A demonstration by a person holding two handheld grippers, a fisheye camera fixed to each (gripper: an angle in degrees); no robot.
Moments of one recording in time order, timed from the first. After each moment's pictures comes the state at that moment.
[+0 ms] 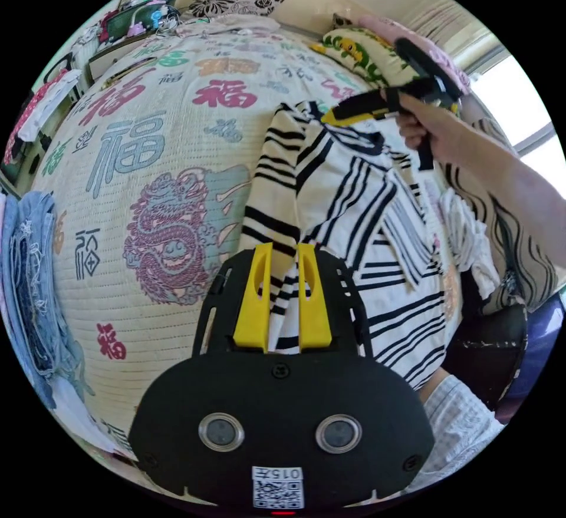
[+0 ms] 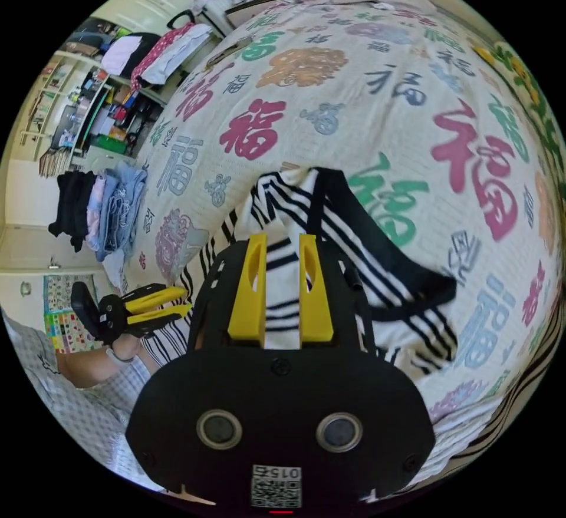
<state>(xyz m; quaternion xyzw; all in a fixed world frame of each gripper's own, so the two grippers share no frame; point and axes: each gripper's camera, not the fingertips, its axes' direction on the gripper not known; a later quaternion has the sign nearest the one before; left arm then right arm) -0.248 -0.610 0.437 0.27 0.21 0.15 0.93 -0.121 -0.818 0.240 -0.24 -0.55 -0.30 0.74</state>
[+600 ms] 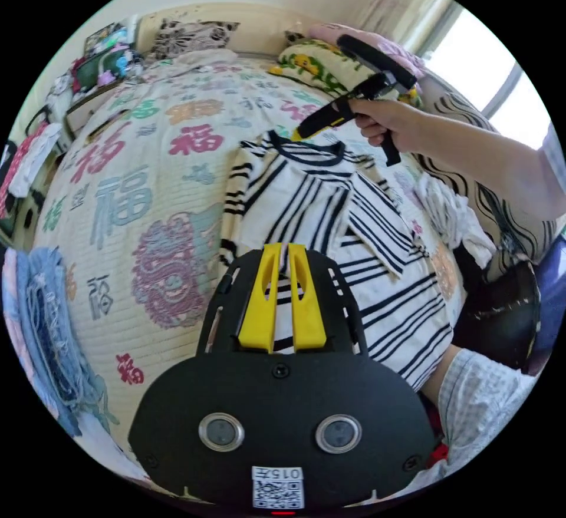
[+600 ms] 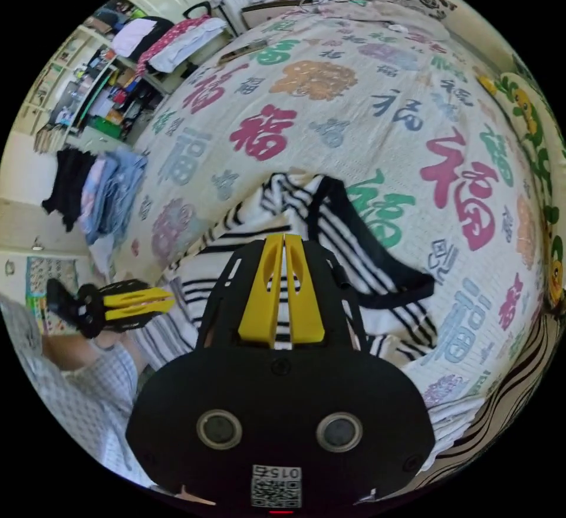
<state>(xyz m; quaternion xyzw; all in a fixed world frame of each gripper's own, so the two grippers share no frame) -0.184 -0.609 0.400 0.32 0.23 0.25 0.88 -0.032 -0.789 0.171 -0.20 -0.57 -0.33 0.72</state>
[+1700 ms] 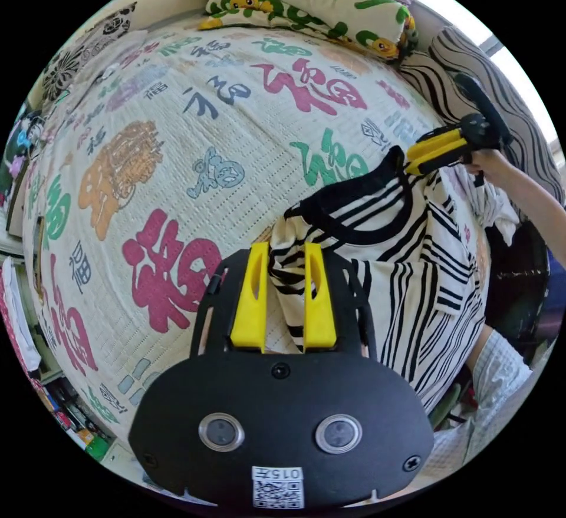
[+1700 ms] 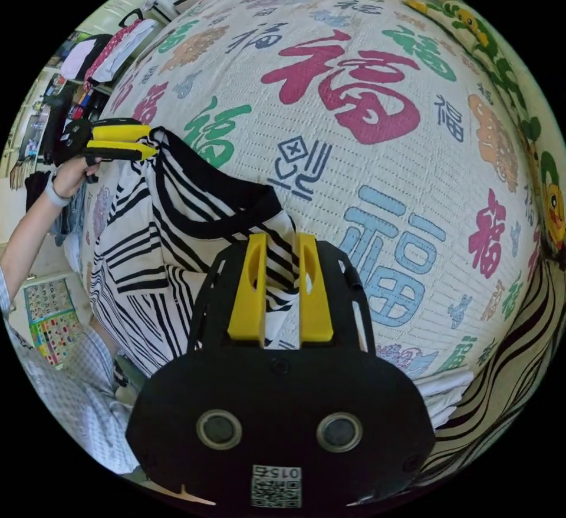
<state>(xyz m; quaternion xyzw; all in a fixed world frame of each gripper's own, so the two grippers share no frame) -0.048 -0.813 0.278 0.24 0.11 0.40 0.88 0.140 -0.716 0.220 -0.26 -0.48 -0.31 0.78</state>
